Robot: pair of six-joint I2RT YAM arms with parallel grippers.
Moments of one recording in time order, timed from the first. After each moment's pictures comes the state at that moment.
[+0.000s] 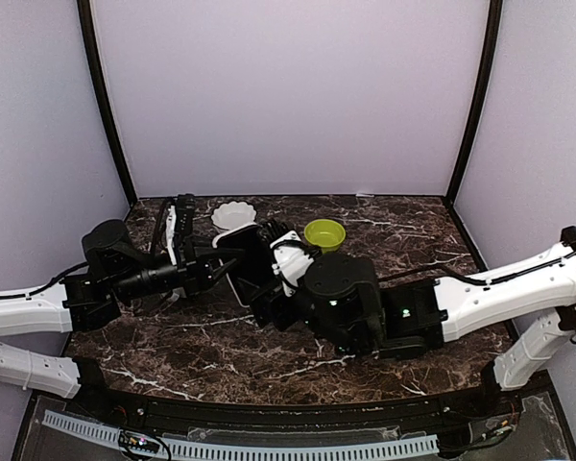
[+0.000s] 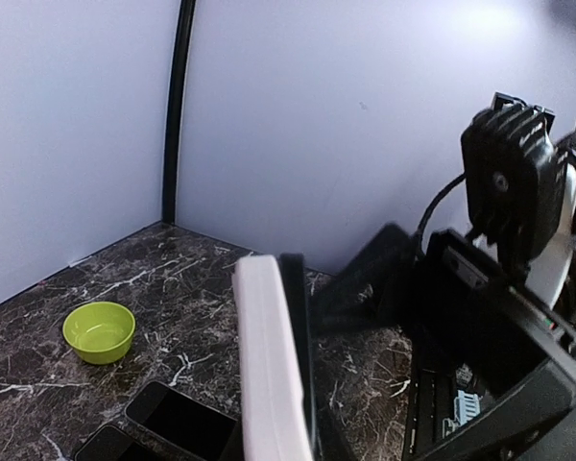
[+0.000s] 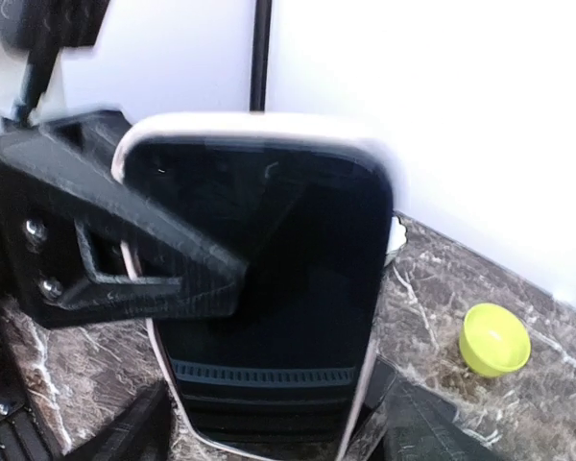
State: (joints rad) left arm -0.91 0.97 0.59 0.41 0.28 -0.18; right arm 1.48 1.58 1.16 0.14 0.76 0.11
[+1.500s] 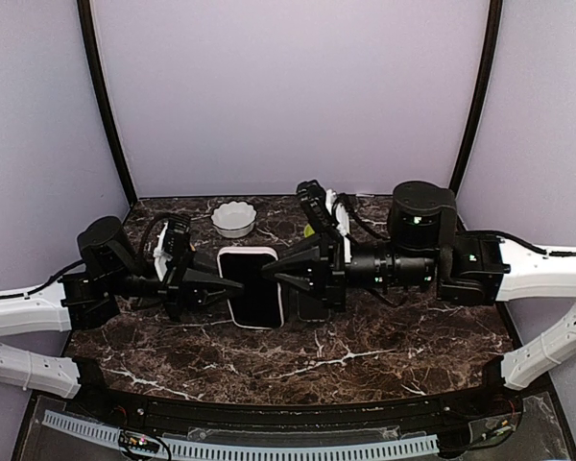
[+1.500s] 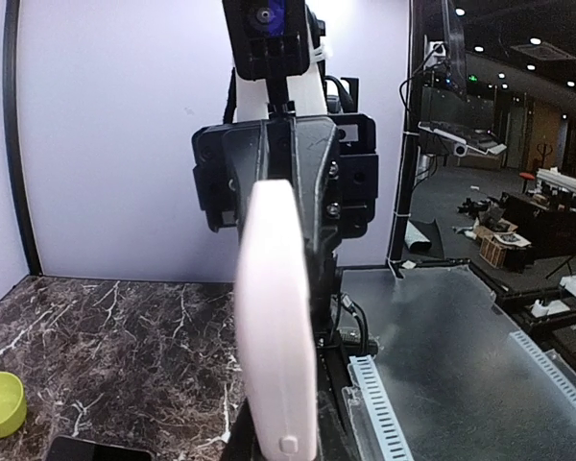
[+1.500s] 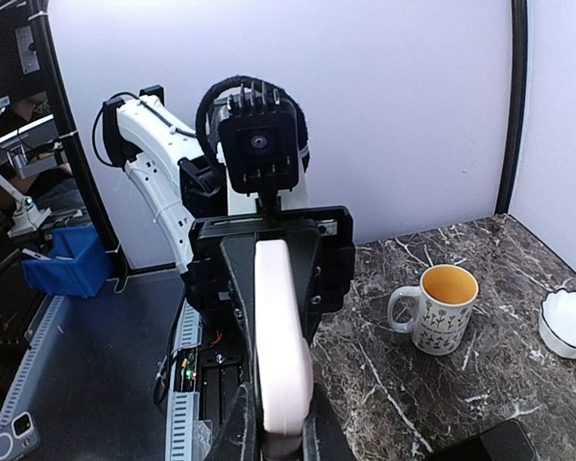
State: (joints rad) left arm -0.90 0.96 0.60 0.44 0.74 -0.08; right arm 1.25 1.27 1.10 0.06 -0.23 0.09
